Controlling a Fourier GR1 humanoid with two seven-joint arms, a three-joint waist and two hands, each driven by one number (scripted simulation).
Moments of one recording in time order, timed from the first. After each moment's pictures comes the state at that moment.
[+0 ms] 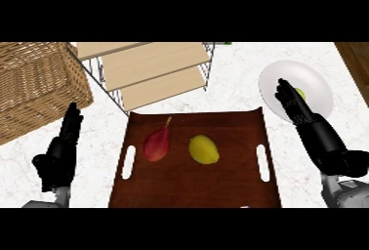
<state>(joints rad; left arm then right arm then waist) -0.01 0.31 -0.18 -1.52 0.10 0.40 -0.05 -0.15 -0.44 0.25 -1.69 -0.20 -0.07 0.00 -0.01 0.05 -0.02</state>
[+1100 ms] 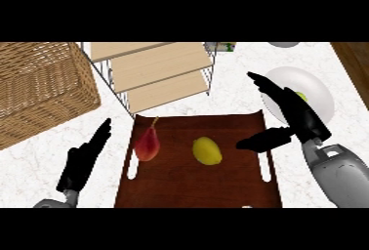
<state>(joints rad) -0.03 0.34 -0.27 -1.36 0.13 0.11 0.02 -0.42 -0.44 0.34 -1.61 0.04 -0.03 0.53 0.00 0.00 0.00</state>
